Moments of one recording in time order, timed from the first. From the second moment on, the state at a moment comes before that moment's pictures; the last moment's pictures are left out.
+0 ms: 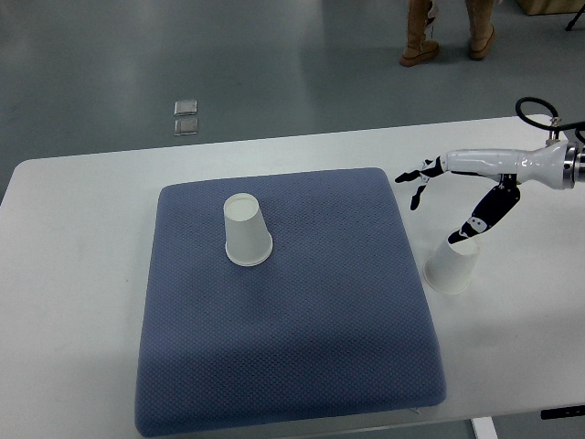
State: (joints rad) left arm -0.03 0.00 -0.06 -0.15 -0.04 -0.01 -0.02; right arm 0.89 -0.88 0.38 1.29 -1.42 0.39 0.54
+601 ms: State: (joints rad) left arm -0.03 0.00 -0.06 -0.15 -0.04 -0.01 -0.02; right arm 0.88 -0.85 0.26 1.20 -1.55 0.27 0.54
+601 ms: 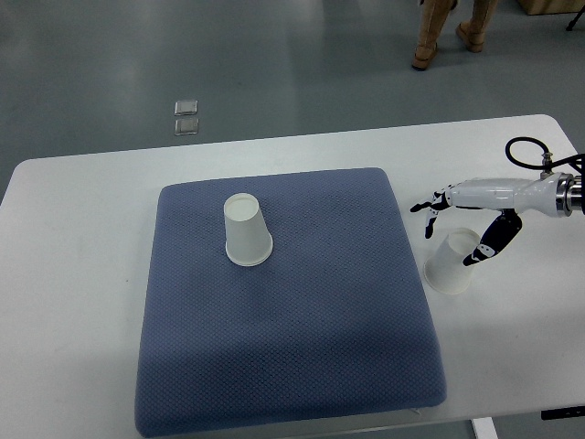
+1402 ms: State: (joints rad) left arm -0.03 0.00 -0.06 -0.15 -0.04 -0.01 -0.02; right arm 0.87 -0.79 0.18 1.03 -1.57 0.19 0.56
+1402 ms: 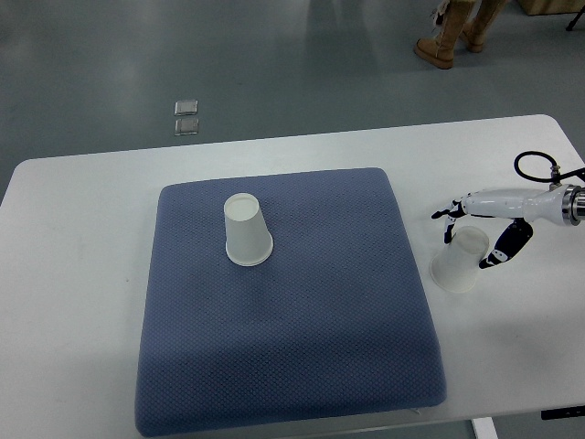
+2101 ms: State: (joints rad) left arm -0.03 0.00 -0.06 -0.15 -0.04 -0.01 -0.02; right arm 0.85 -0.75 0.20 0.94 -1.49 0.21 0.56
